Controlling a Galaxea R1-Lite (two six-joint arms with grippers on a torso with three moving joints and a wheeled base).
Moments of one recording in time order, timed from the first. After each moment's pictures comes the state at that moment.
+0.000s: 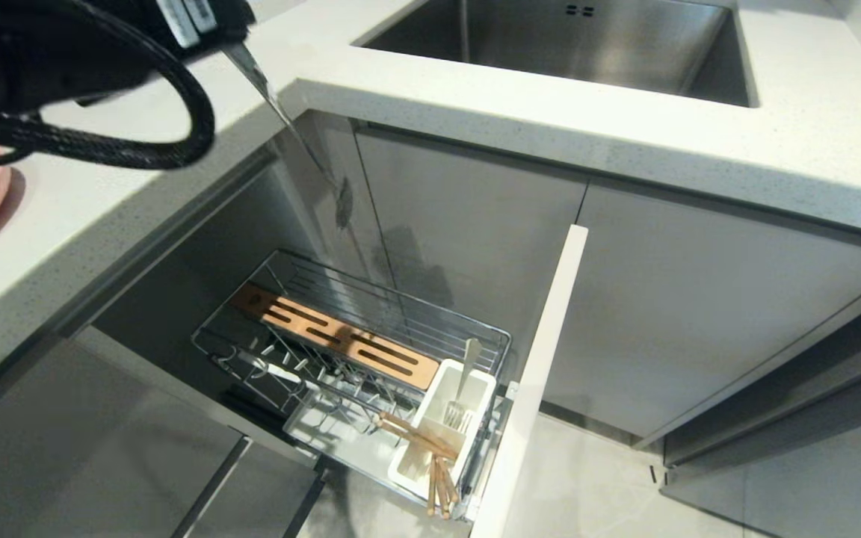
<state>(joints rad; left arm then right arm) -0.88 1.36 -1.45 -0.08 0.64 -0.08 0.00 0.00 0.00 0.01 0.00 -0.01</state>
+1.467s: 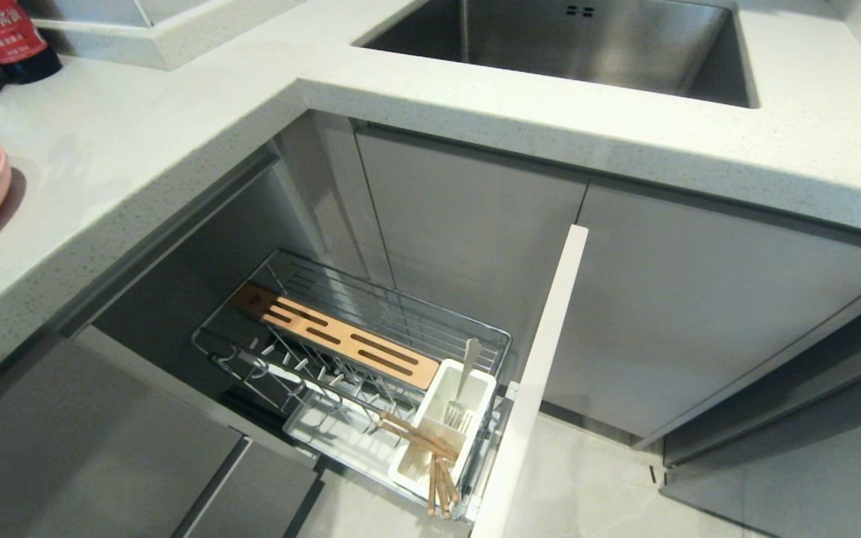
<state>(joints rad) -0.27 0.99 -1.21 -0.50 0.52 0.20 0.00 0.00 0.00 0.00 0.00 -0.01</state>
